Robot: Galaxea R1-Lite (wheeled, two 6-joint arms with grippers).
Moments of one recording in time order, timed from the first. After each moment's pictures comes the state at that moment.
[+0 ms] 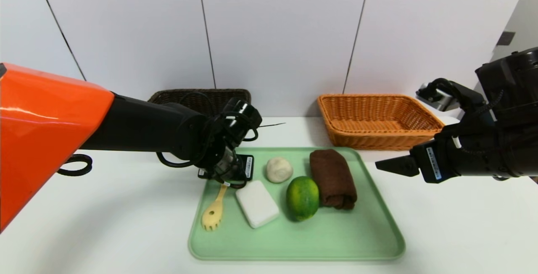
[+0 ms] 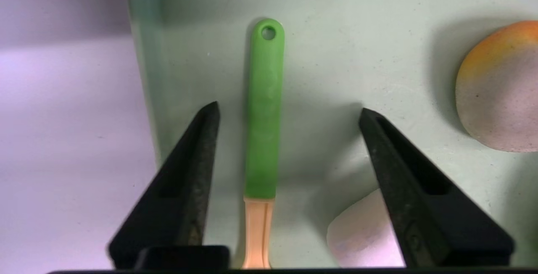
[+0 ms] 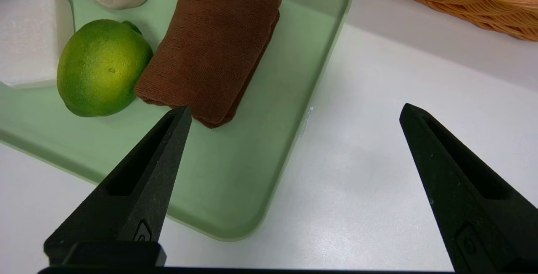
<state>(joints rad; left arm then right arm) -0.63 2.05 -1.43 0.36 0.25 -0.47 0.35 1.46 -1.04 0.29 0.04 -0.02</state>
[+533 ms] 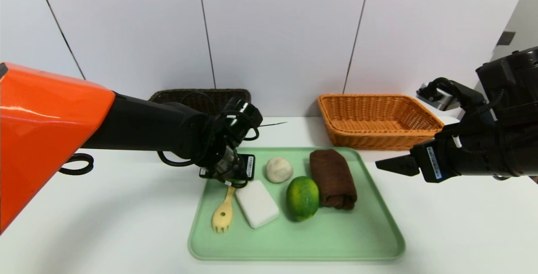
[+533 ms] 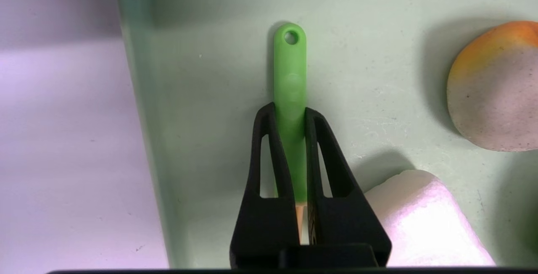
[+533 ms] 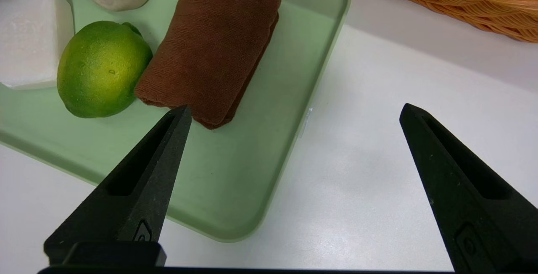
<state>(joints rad) -0.63 2.05 -1.44 0.36 0.25 -0.46 0.35 1.46 -1.04 0.29 0.04 -0.02</state>
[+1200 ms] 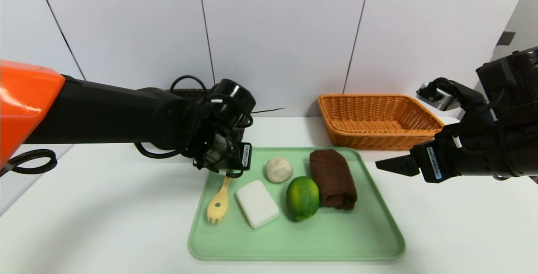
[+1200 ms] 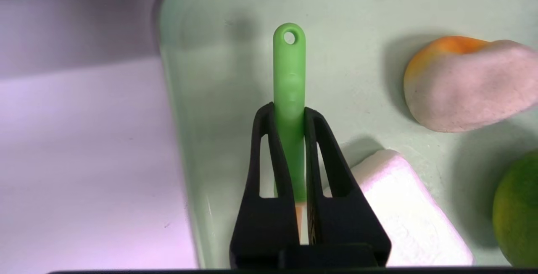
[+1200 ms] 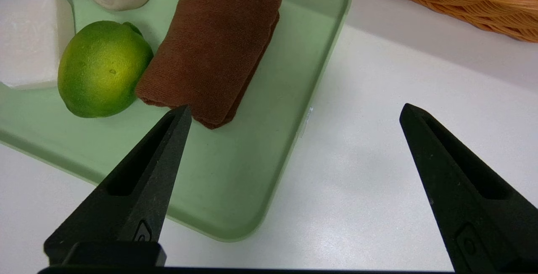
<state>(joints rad) -0.63 1.96 -1.45 0.37 0.25 -0.42 0.35 1.46 -1.04 0.30 0.04 -0.02</state>
